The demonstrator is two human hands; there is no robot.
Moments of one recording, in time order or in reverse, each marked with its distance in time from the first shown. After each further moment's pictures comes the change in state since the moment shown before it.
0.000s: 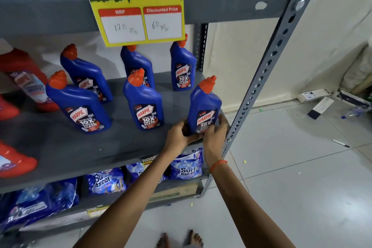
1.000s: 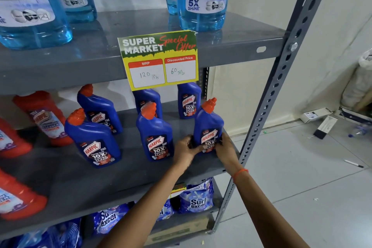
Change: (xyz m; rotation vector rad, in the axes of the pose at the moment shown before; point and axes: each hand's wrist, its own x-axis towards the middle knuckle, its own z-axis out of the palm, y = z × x) left_hand 0.048 0.000 -0.013 -0.087 0.041 0.039; right_hand 0.065 -0.001 0.008 -0.483 -0.278 -0.093
